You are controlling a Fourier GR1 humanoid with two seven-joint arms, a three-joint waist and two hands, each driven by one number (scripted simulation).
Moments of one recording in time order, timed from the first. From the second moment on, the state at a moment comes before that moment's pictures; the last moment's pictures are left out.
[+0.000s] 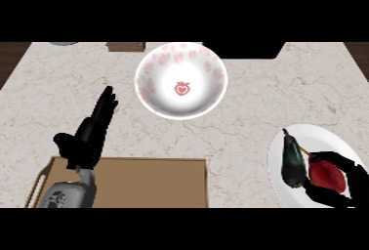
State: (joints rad) left arm -0.13 0.06 -0.05 -1.54 -0.05 0.07 0.08; right arm 0.18 -0.21 -0.18 -1.59 0.42 0.04 0.13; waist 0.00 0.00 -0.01
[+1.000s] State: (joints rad) left arm -0.21 0.03 -0.12 -1.50 -0.06 0.03 0.09; right arm -0.55 0.00 0.55 -1.52 0.76 -0.56 0.62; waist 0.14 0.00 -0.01
